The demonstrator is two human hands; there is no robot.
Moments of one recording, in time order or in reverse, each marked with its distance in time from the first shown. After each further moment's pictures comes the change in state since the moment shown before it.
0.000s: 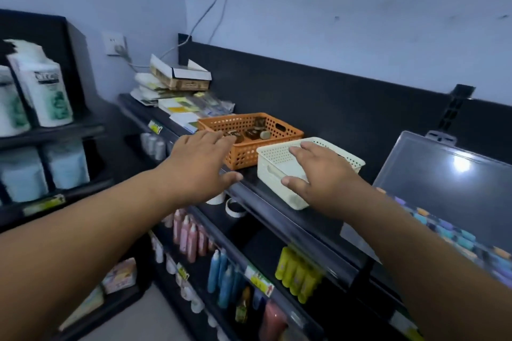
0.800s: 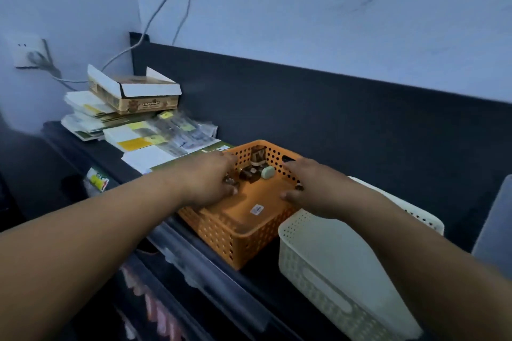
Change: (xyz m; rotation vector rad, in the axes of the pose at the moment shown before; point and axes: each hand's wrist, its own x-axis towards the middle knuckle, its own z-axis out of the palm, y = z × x) left_hand 0.274 -0.107 0.091 -0.069 -0.222 0.186; right_hand 0.259 0.033 0.050 0.087 -0.122 0.139
